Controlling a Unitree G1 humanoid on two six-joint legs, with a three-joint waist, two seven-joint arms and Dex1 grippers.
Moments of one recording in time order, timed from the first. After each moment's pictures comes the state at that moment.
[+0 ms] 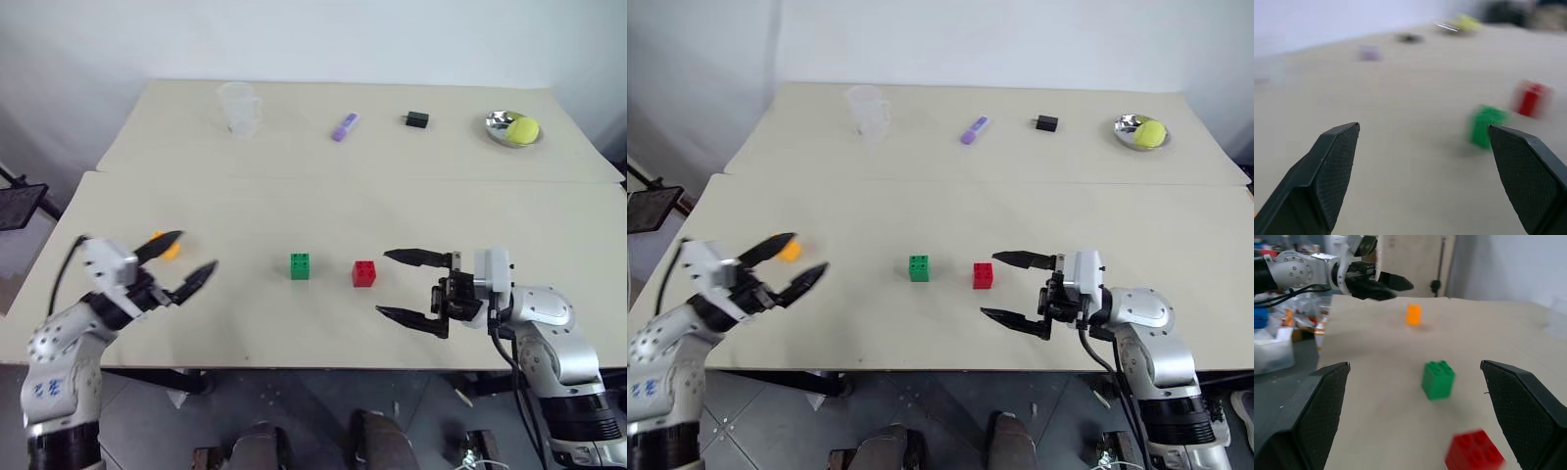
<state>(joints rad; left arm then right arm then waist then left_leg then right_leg) -0.01 0.42 0.58 -0.21 -0.47 0.23 -0.69 -0.25 -0.57 -0.03 -0.15 0.58 0.03 1.24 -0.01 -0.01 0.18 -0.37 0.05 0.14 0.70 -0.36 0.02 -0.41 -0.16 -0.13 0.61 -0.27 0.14</state>
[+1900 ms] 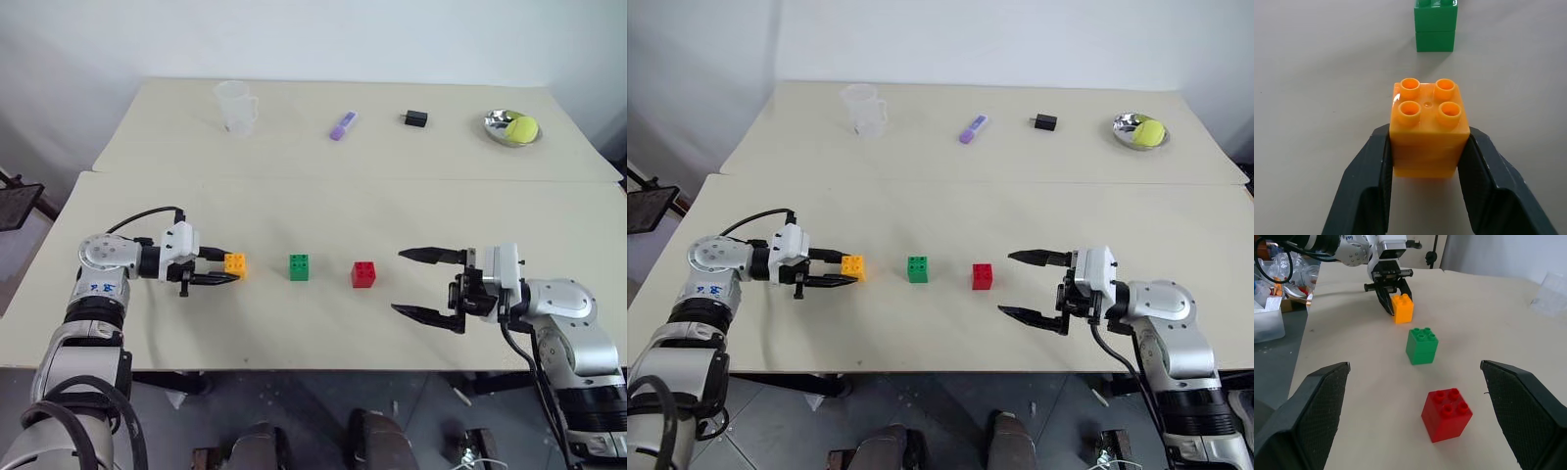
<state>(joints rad) -0.84 0.67 -0.02 1.11 -0.12 -0.50 -1.49 -0.24 -0.66 -0.09 -0.06 0.53 0.00 1.28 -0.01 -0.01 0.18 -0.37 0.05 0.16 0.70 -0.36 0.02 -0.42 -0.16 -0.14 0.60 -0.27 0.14</state>
